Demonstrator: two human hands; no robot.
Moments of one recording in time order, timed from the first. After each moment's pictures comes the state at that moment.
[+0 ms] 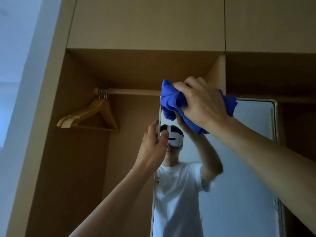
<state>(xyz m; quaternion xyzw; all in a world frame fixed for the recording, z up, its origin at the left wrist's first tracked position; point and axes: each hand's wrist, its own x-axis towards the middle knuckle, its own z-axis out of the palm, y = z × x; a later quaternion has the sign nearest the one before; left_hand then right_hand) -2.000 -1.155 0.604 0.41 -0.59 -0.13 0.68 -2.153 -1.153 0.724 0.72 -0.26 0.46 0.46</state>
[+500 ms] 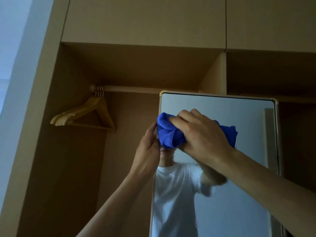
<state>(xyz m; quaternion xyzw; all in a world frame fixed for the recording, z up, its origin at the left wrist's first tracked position) -1.986 -1.167 0.585 0.36 -0.60 -0.15 0.70 -2.154 -1.158 0.649 0.76 -0.26 0.37 0.46</state>
